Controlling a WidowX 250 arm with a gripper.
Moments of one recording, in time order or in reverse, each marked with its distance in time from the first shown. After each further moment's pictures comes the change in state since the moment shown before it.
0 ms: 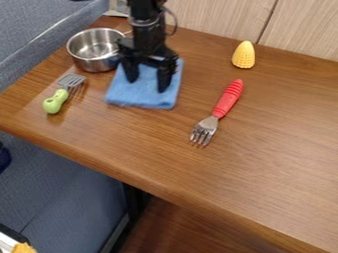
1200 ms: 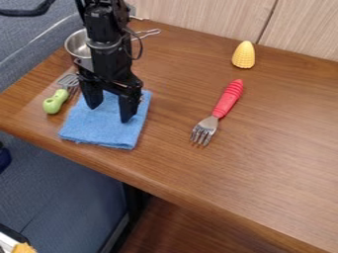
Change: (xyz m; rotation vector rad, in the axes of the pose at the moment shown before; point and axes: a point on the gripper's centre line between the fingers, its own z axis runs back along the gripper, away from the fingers) arm -0.069 0.004 0.016 0.006 0.025 -0.058
